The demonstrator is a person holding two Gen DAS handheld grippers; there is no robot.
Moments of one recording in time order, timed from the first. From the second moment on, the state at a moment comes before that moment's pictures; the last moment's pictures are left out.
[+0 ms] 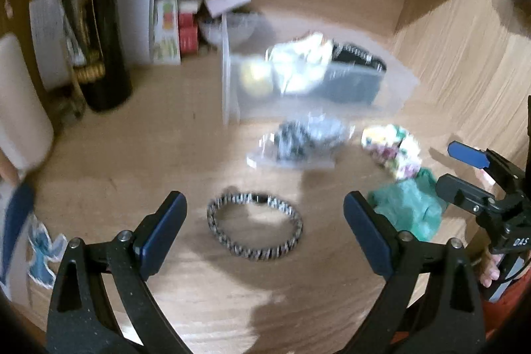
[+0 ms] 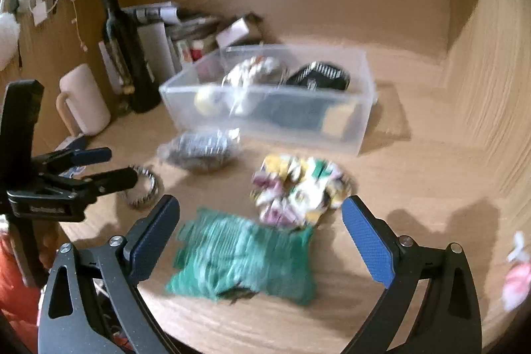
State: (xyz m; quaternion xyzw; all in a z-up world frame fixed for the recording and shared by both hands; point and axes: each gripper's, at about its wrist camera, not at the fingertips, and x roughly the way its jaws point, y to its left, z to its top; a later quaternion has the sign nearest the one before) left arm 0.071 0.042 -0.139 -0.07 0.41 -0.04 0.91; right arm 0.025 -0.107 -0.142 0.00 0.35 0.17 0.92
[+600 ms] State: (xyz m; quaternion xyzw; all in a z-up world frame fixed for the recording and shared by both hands) left arm 0.069 0.030 -0.161 -0.02 0.42 -0.04 0.91; right arm 0.016 -0.095 -0.175 -0.04 0.39 0.19 0.90
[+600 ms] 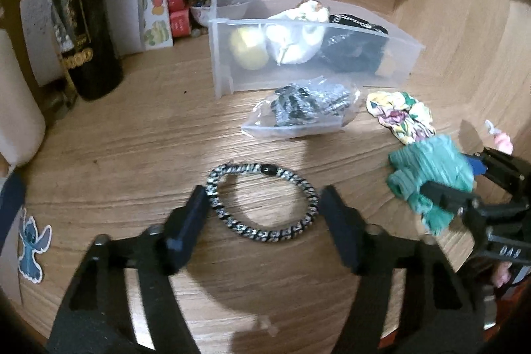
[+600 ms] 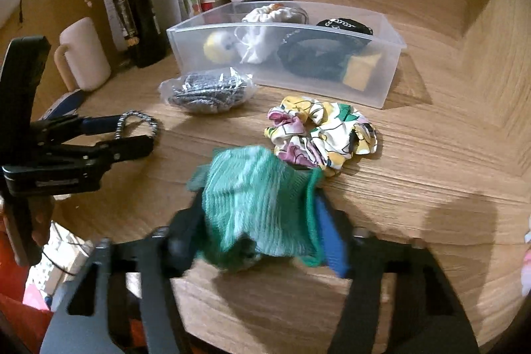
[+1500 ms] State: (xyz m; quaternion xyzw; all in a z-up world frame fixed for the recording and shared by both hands) left arm 0.071 0.041 -0.084 -0.05 0.32 -0.07 0.94; right arm 0.023 -0.123 -0.092 -0.02 0.26 0.16 0.95
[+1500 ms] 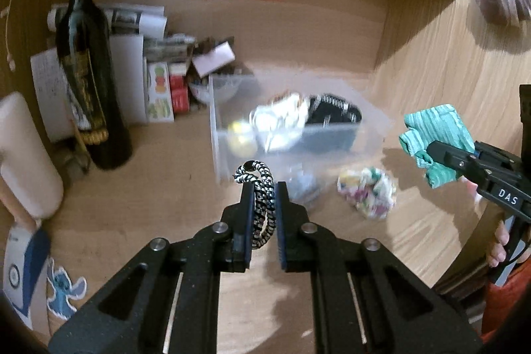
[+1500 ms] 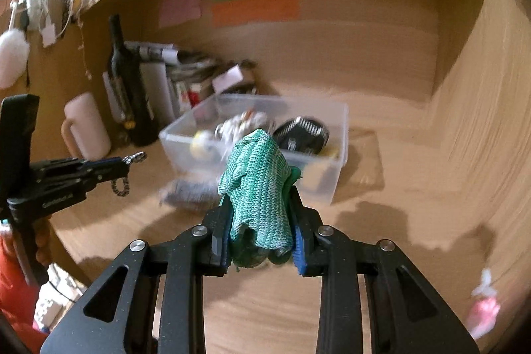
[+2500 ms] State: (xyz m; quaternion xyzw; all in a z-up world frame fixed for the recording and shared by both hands) left arm 0.198 0.028 -0.065 -0.05 0.32 -0.08 0.94; right arm 0.154 -0.119 -0.072 -0.02 0.26 0.17 0.95
